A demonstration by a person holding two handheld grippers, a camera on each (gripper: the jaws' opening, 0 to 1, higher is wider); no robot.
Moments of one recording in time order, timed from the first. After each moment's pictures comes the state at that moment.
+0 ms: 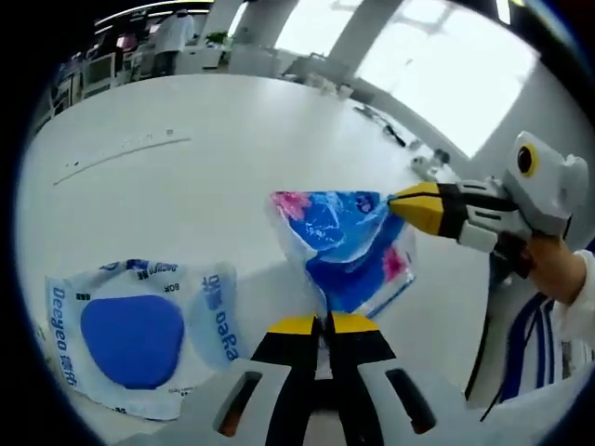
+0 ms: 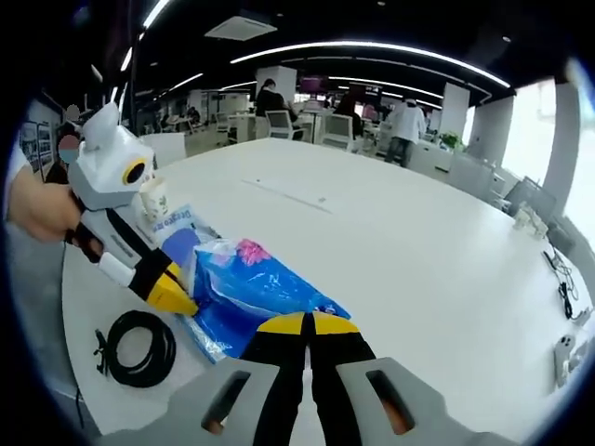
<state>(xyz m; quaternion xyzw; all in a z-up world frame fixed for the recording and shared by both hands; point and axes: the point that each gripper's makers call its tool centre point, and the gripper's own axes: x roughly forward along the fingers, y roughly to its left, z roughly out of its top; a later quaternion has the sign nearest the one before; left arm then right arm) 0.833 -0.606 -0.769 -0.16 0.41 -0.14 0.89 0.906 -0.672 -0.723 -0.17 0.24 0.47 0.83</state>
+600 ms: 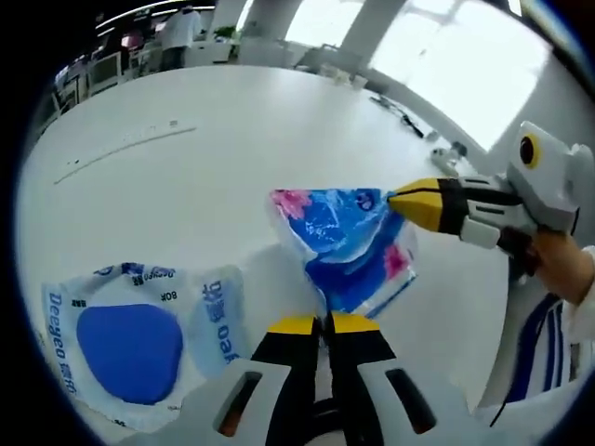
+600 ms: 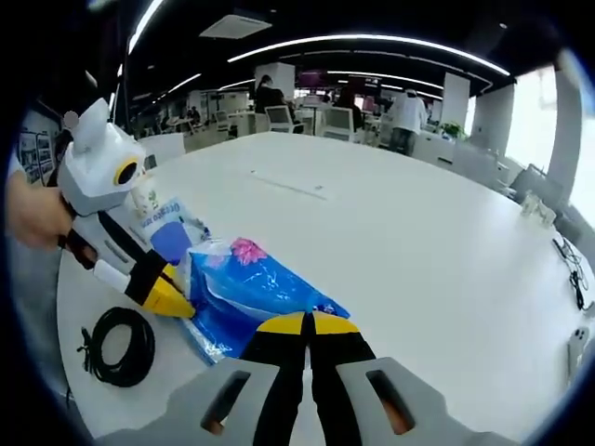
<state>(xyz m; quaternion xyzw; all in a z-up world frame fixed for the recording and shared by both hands) 0.847 -0.602 -0.794 -0.15 0.44 -0.12 0.88 0.925 -0.666 -0.752 -0.16 0.26 0.47 0.83</state>
